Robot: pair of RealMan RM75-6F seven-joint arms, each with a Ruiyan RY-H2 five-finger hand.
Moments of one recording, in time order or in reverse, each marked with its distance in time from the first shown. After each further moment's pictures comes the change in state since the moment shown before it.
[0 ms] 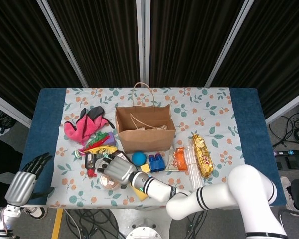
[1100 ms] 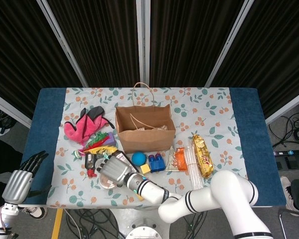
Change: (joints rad) left arm 0.003 -0.013 -0.017 0.040 -0.019 0.002 -0.044; right arm 0.042 -0.130 -0.038 0.119 -0.012 0.126 -0.031
